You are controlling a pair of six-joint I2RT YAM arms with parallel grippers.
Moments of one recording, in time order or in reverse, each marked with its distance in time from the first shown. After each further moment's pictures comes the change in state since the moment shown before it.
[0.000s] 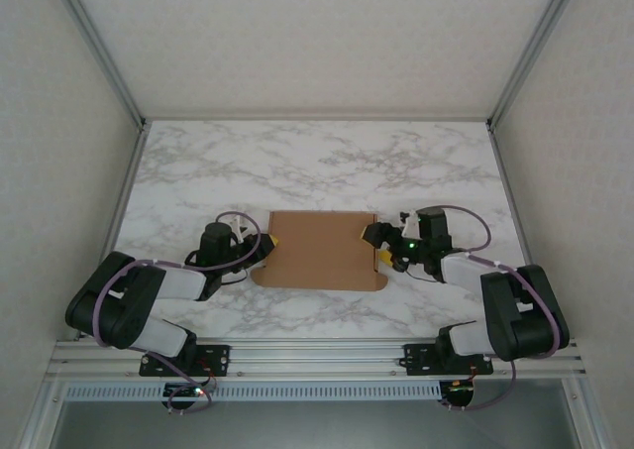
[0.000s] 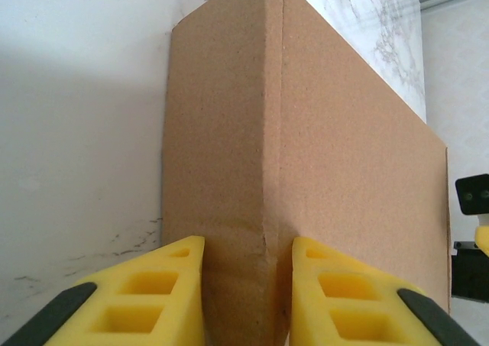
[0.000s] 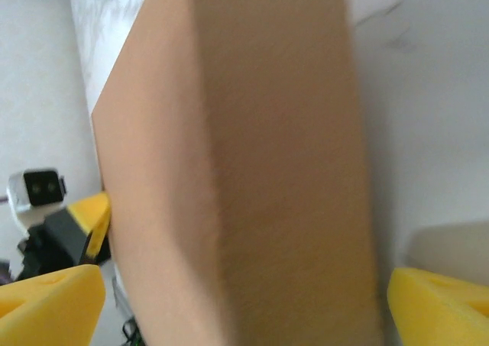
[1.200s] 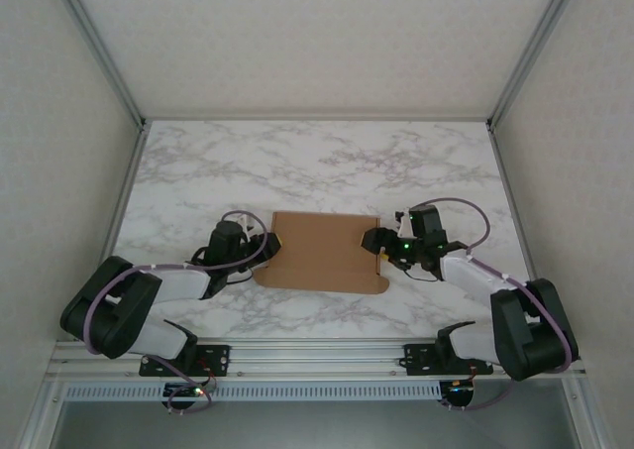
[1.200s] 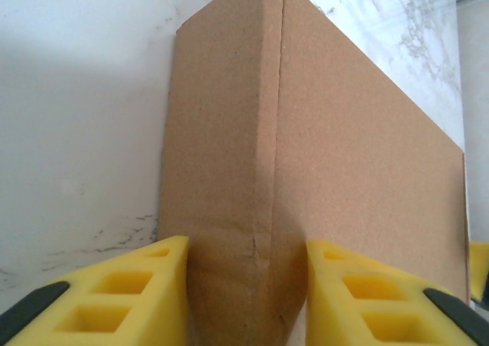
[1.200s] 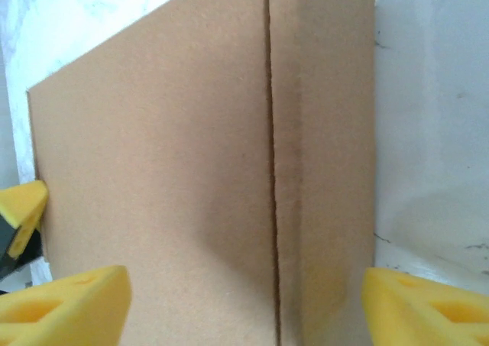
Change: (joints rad) left arm -0.091 -0.042 0.051 -0.128 -0.129 0.011; right arm 0.077 -0.099 0.084 -0.270 0.204 -0.136
